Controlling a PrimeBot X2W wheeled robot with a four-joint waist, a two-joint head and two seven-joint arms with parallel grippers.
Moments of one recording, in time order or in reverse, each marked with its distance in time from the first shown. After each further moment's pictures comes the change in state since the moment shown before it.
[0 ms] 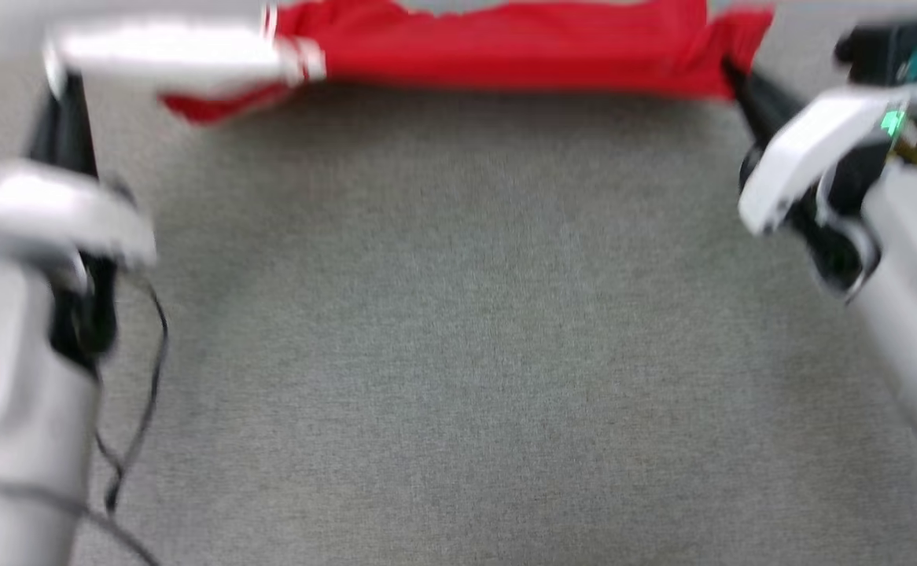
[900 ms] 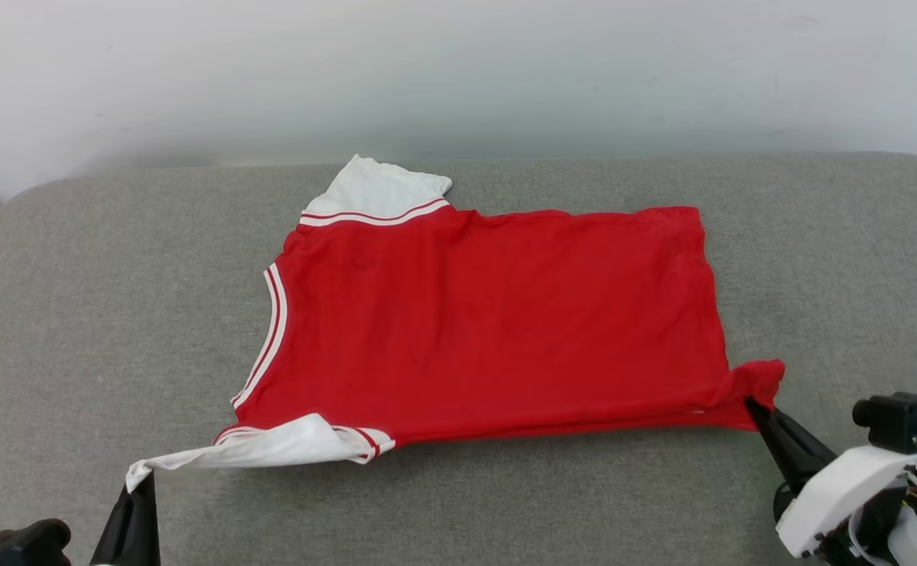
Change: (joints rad) left arm 1.049 0.003 0.065 -0.836 -0.031 0.358 0.163; right arm 0.801 -0.135 -0.185 -0.412 -0.004 0.001 -0.060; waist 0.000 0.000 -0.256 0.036
